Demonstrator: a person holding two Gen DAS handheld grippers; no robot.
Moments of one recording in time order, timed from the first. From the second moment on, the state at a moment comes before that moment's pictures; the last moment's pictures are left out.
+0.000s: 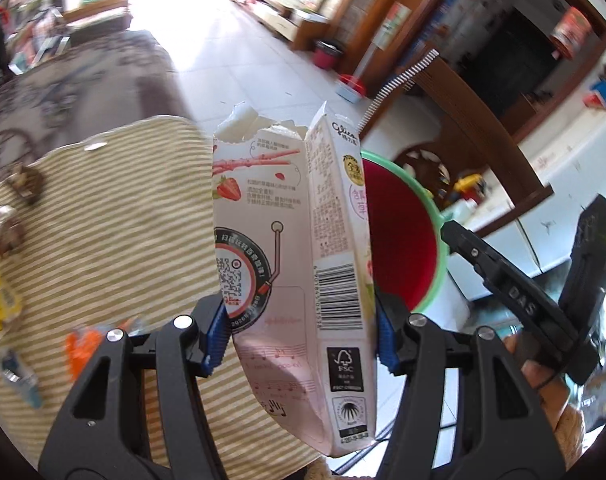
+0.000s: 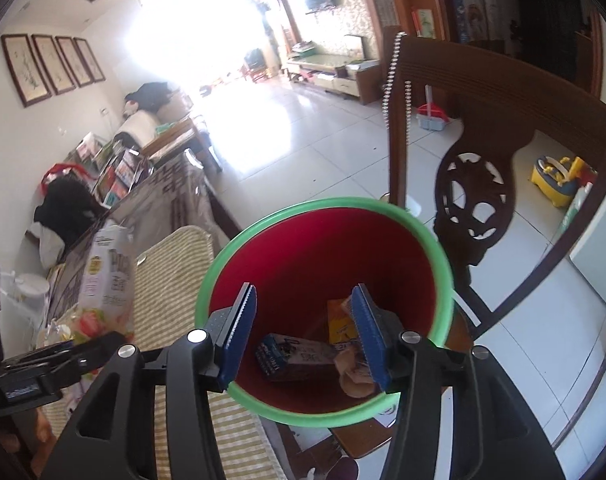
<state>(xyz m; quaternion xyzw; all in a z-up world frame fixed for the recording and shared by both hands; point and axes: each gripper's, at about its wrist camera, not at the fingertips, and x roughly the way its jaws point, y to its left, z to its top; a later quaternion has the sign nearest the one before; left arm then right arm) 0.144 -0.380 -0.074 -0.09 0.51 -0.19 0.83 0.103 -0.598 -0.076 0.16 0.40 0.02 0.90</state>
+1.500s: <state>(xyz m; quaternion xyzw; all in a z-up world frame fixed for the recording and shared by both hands) 0.095 -0.101 -0.077 -0.22 0.48 -0.03 0.85 0.064 -0.374 -0.076 0.10 0.46 0.12 0.87</state>
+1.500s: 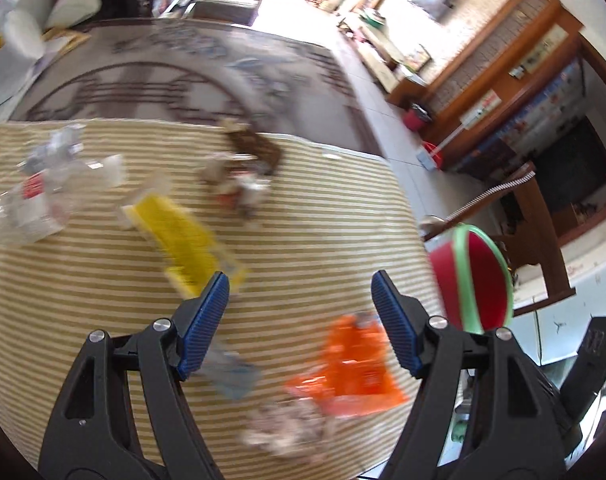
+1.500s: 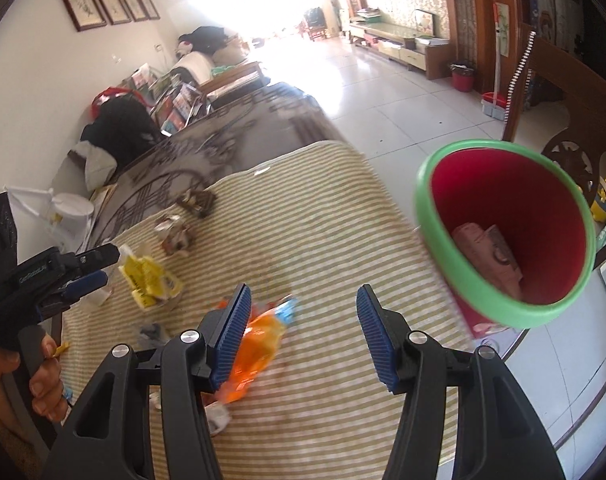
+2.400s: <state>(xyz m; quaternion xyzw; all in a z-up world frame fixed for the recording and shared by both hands) 0.072 -0.070 -0.163 -0.23 0.59 -0.06 0.77 0.006 -0.266 -0.123 0.09 0.55 0.17 0.81</state>
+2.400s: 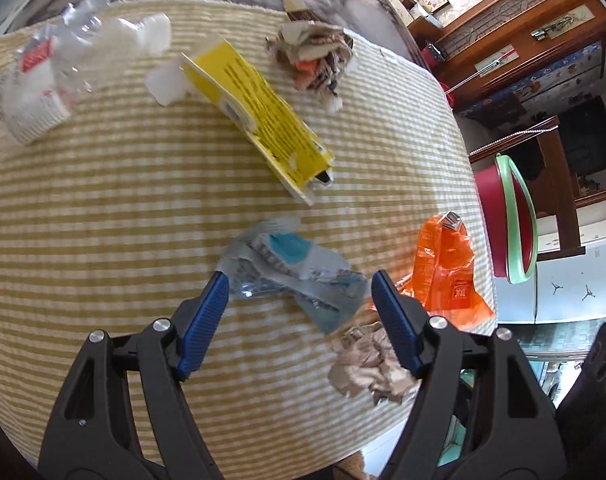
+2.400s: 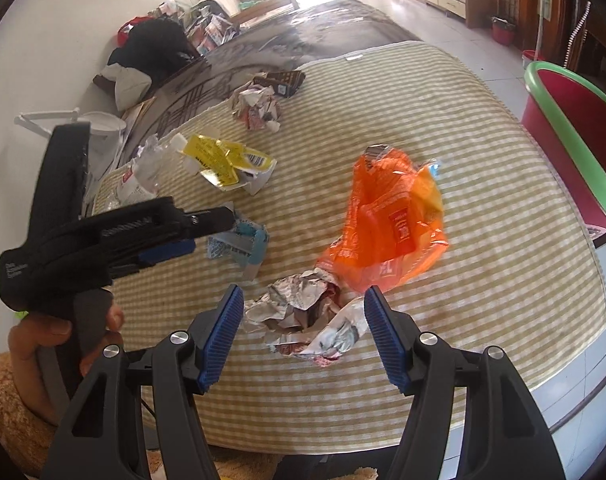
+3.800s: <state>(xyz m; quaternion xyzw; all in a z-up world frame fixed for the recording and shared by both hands) 0.072 -0.041 -0.176 -0.19 0.61 -0.01 0.77 0.014 -0.234 -0.166 0.03 0.59 0.20 0.78</state>
